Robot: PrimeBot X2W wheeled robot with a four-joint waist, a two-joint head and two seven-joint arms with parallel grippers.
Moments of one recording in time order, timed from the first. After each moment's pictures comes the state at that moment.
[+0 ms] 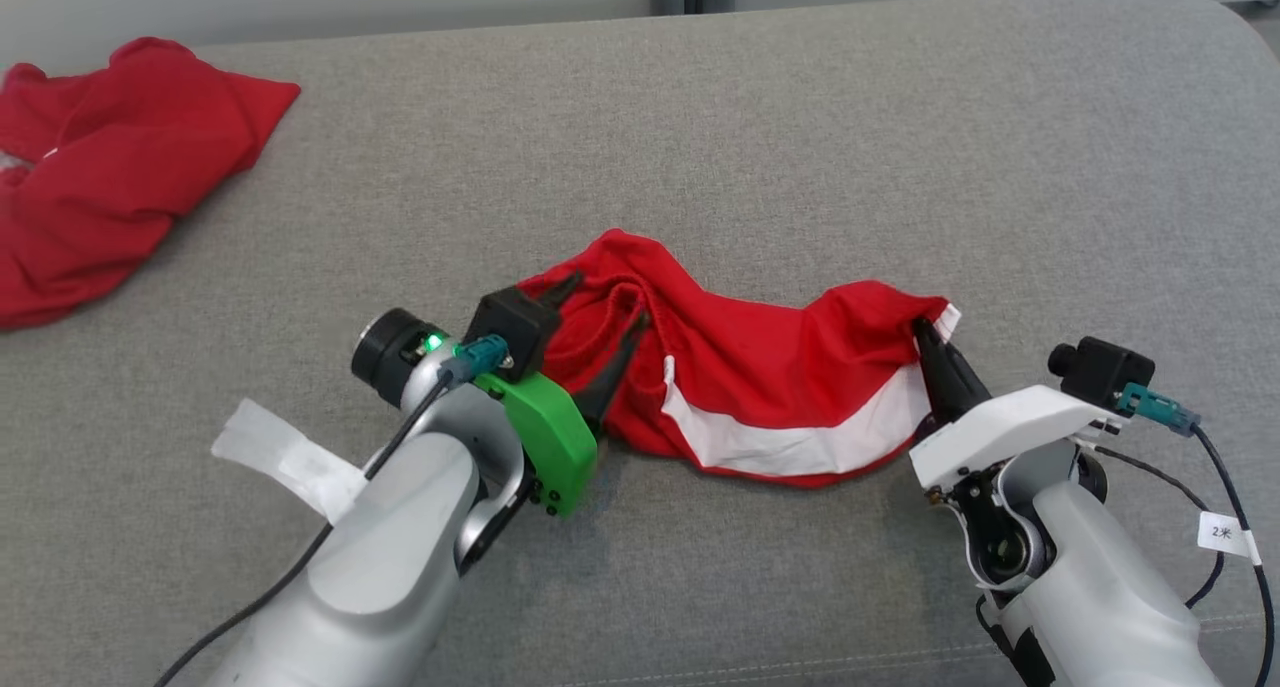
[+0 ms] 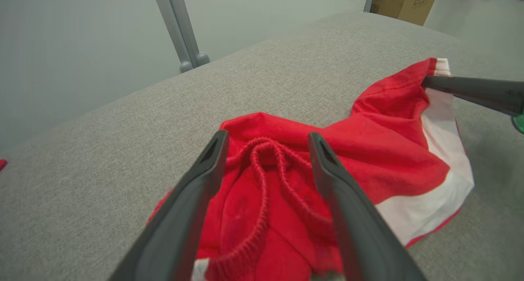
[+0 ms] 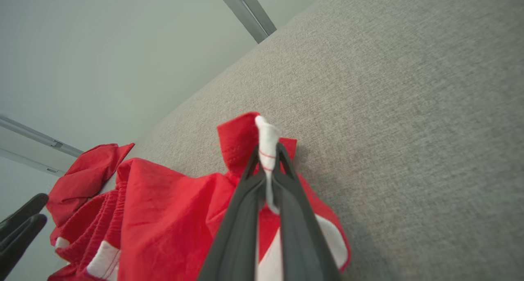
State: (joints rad) left arm -0.60 0.07 -0.72 0.53 -0.39 -0.11 -0.11; right arm -0.32 -0.06 0.26 0.57 0.76 0.08 -0.18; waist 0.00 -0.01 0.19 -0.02
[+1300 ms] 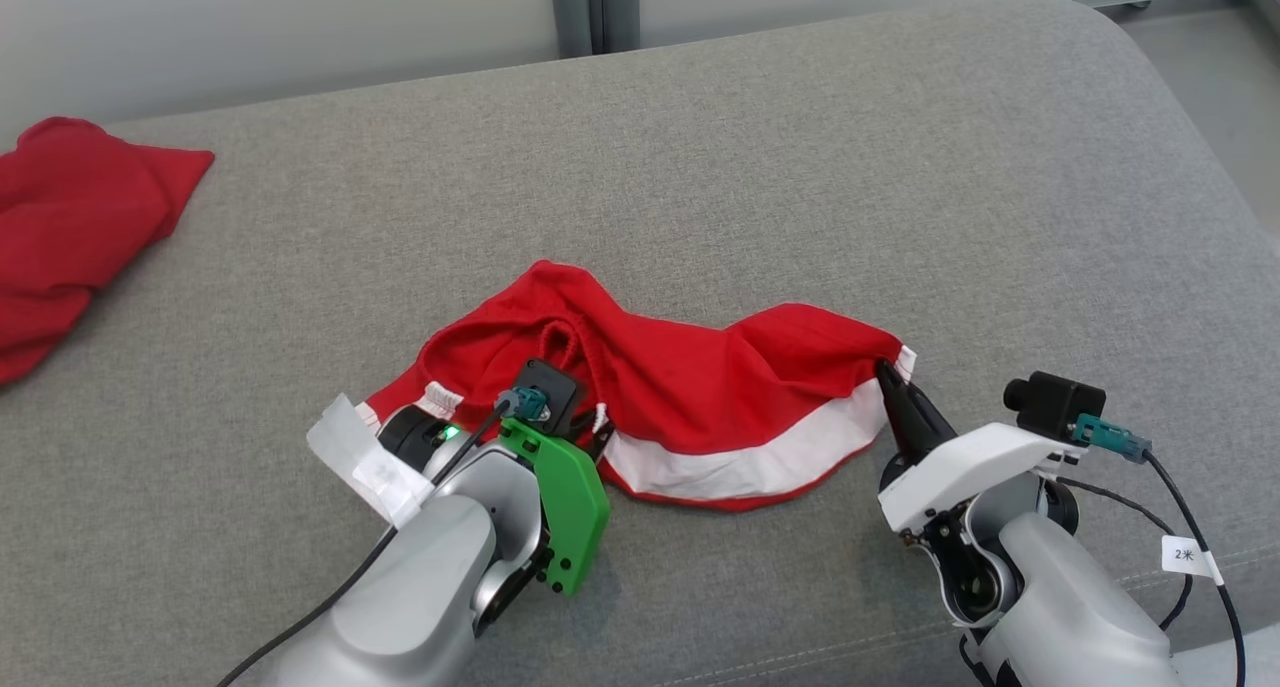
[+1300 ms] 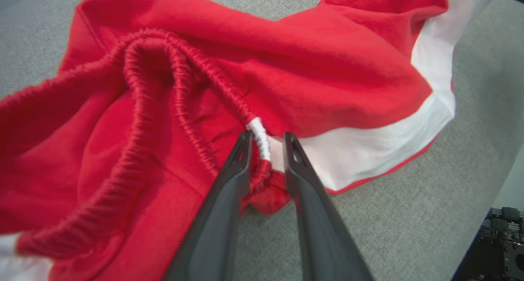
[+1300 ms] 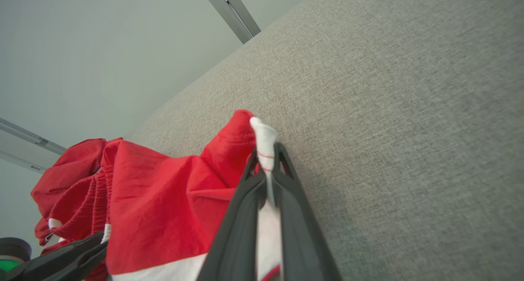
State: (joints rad) left arm -0.54 0.05 -0.82 0.62 -0.48 -0.07 0.13; right arm -0.31 -0.06 0.37 0.64 0.76 0.11 -0.23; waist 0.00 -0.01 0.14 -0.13
